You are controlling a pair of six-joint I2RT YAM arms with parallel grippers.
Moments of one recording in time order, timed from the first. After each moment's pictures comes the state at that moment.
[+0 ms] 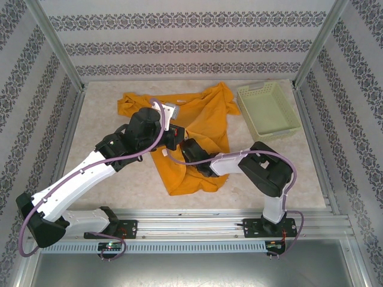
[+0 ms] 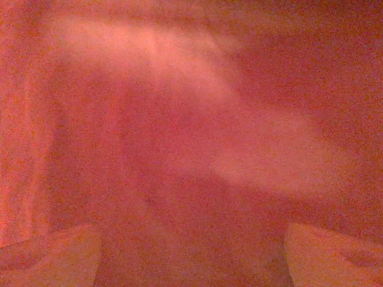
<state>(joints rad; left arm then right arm) -0.74 1.19 1.25 -0.55 0.07 -0.43 0.86 1.89 0.91 0.23 0.25 0.50</state>
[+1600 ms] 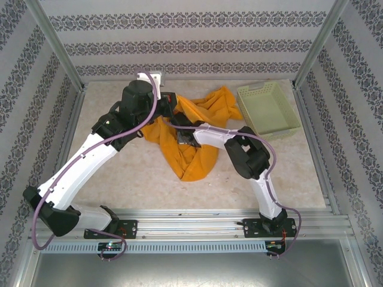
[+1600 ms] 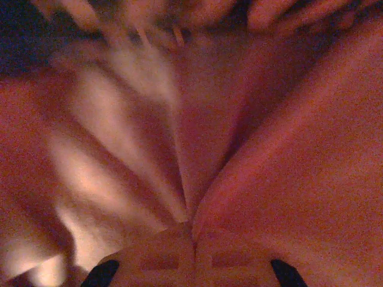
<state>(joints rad) -0.59 1.35 1.53 -0.54 -0.09 -0.46 0.75 2.18 1.53 -0.44 0.33 0.61</state>
